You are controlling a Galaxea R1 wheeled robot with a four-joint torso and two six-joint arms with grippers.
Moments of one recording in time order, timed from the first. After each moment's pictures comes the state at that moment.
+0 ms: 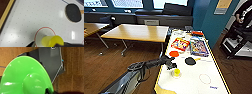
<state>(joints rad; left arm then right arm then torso) 0.19 3.12 -2.29 0.34 0.81 -0.99 -1.44 2.51 -2.06 -0.07 0.11 0.10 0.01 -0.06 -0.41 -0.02</state>
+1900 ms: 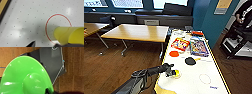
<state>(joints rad) 0.31 3.16 -2.38 0.44 0.82 -1.04 -1.43 2.52 -2.06 -0.07 0.10 0.10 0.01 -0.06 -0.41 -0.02</state>
